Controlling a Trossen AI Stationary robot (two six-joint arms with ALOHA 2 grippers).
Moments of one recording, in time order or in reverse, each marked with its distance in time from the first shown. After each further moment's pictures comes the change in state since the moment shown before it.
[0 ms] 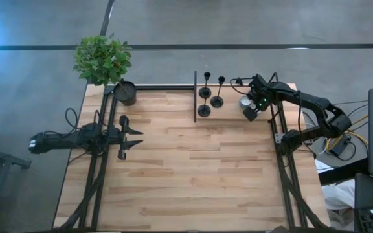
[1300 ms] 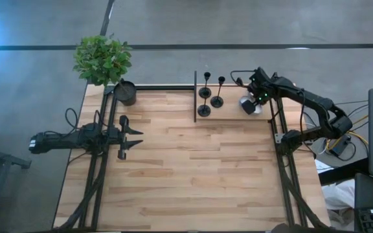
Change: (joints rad) left arm 0.000 0.000 0.000 0.000 0.000 0.000; right arm 0.000 -0.021 0.103 -0.023 0.006 0.043
